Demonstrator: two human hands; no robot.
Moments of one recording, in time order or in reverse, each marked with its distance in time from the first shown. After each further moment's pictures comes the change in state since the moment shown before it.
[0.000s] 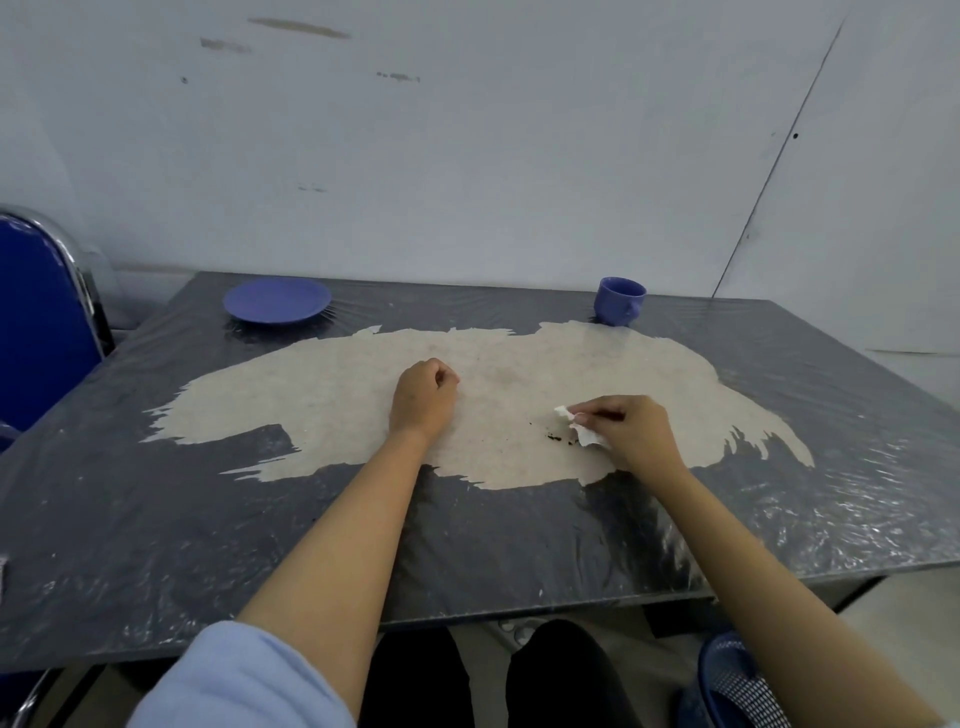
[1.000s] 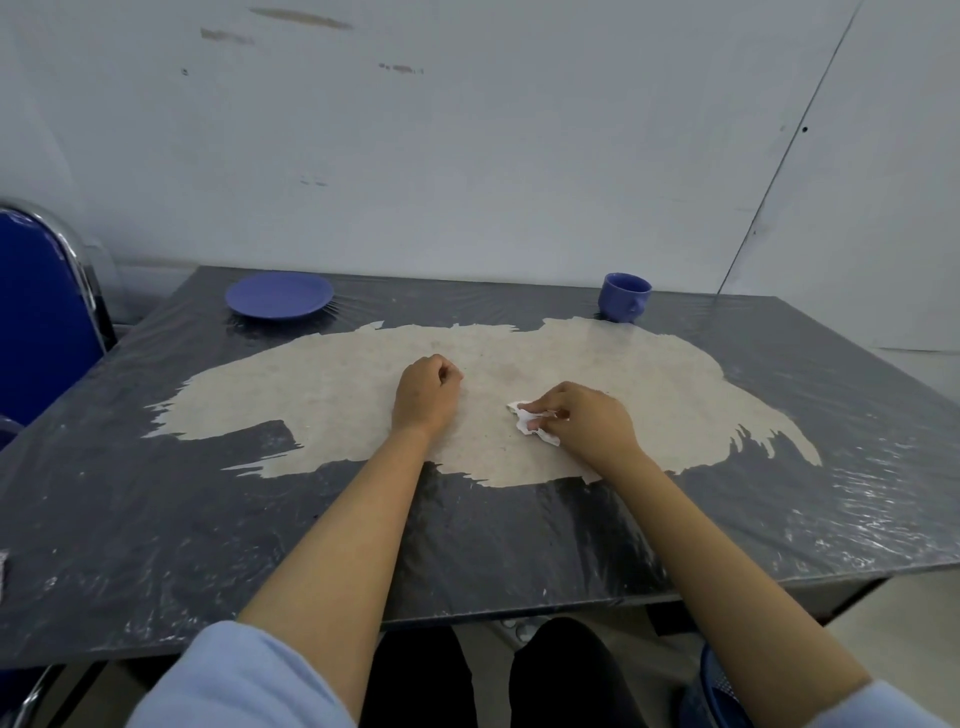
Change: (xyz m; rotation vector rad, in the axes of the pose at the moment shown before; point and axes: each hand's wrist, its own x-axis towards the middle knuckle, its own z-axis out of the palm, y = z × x) left_hand 0.003 -0.004 0.003 0.029 -0.008 0.004; right_hand 0.019 -0.029 0.037 -0.499 -0.228 -0.156
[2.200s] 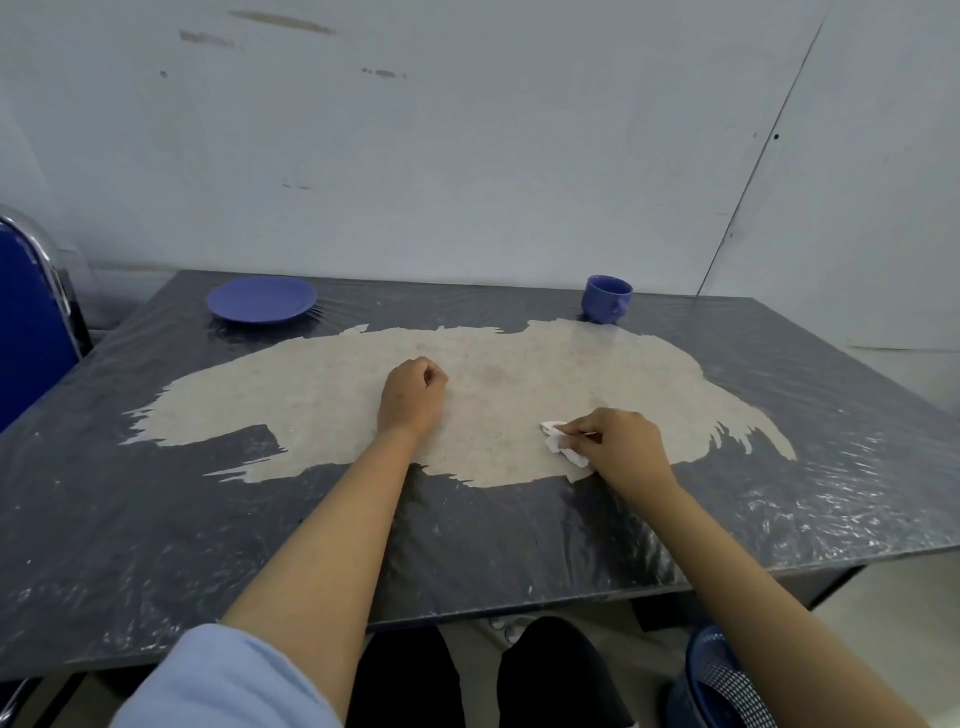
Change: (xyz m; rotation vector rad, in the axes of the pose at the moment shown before) left_hand 0.001 0.000 0.000 0.004 0.008 -0.001; right_hand -0.045 0.029 -0.010 0.054 0.132 0.122
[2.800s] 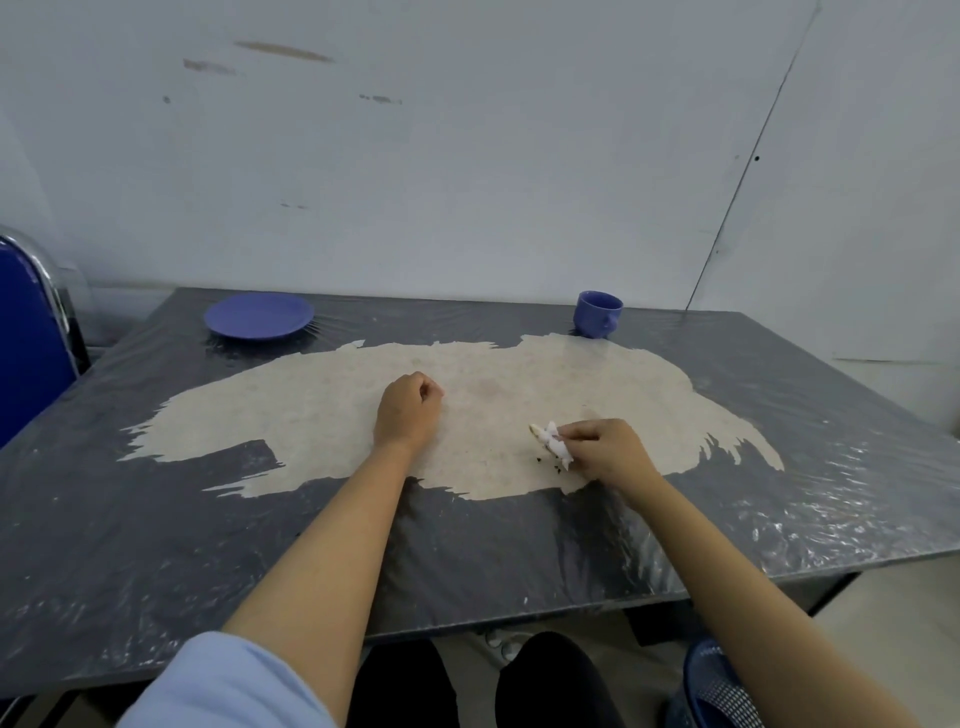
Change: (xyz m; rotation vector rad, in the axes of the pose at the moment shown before) left_hand -0.004 0.004 -0.004 0.012 -0.014 -0.006; right_hand 0.002 -0.011 -0.009 0.539 -0.097 0.268
